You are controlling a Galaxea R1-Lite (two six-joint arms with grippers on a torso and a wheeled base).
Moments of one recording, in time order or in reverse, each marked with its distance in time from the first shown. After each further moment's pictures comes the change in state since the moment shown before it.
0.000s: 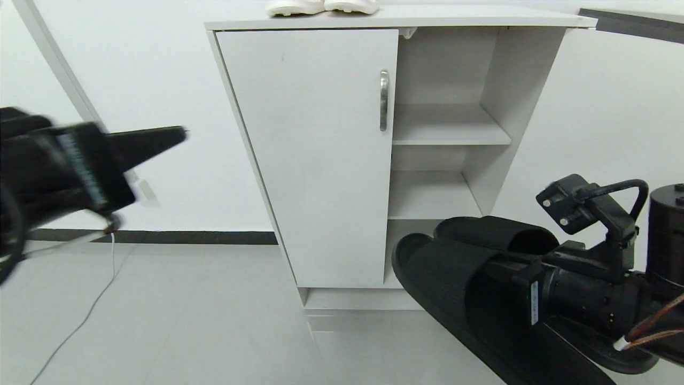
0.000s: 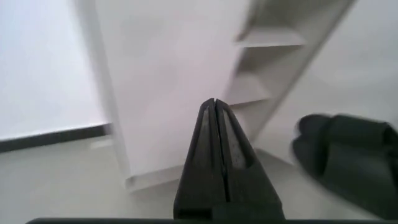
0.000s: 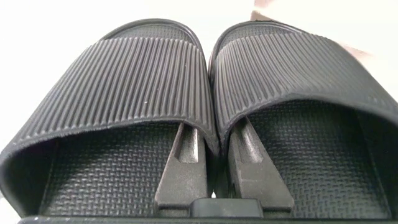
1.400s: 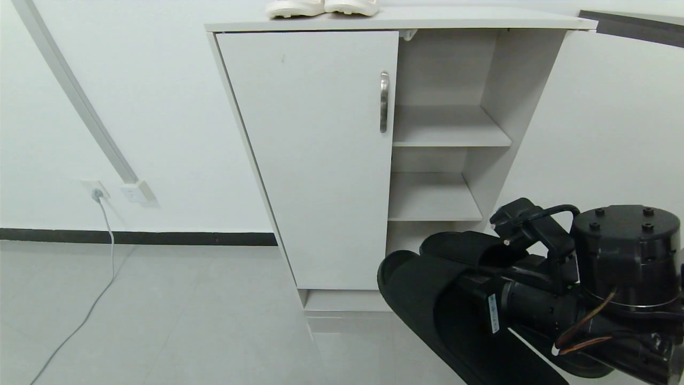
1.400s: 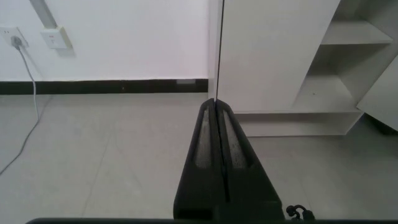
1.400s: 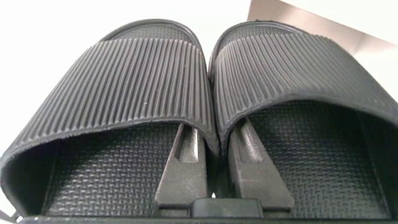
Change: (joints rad) left arm 0.577 -1.072 0.909 0.181 -0.217 0.079; right arm 0.031 0.127 0.017 -0.076 -0.027 -0.001
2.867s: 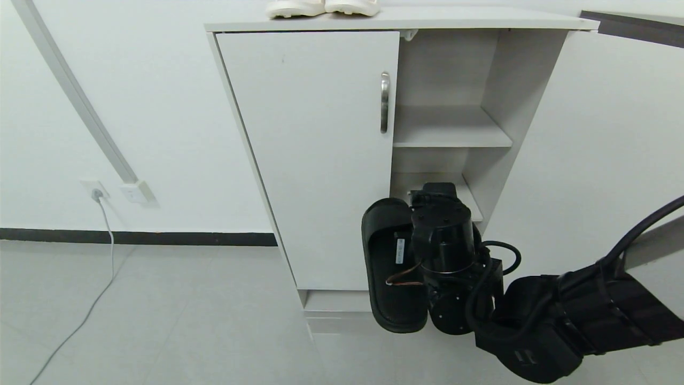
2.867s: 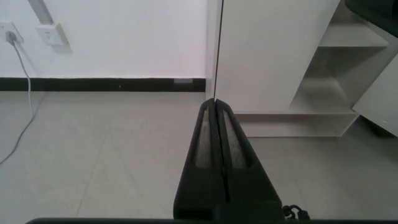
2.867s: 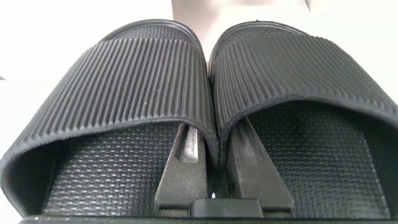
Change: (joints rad) left arm 0.000 0.000 0.001 0.001 -0.002 -0.021; right arm 0.060 0.486 -0.369 -0.270 -0.600 0.125
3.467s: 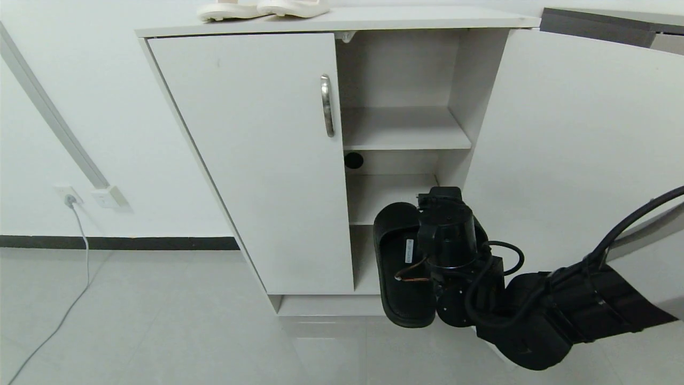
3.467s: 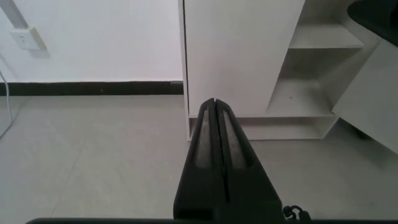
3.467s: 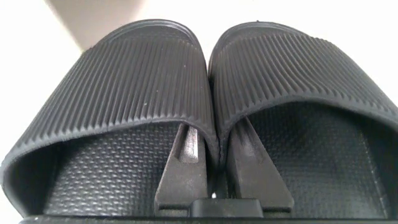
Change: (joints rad) left arm 0.000 0.001 0.000 -0.001 -0.001 -0.001; right arm -0.045 0.033 0.011 -0.007 0.019 -0.002
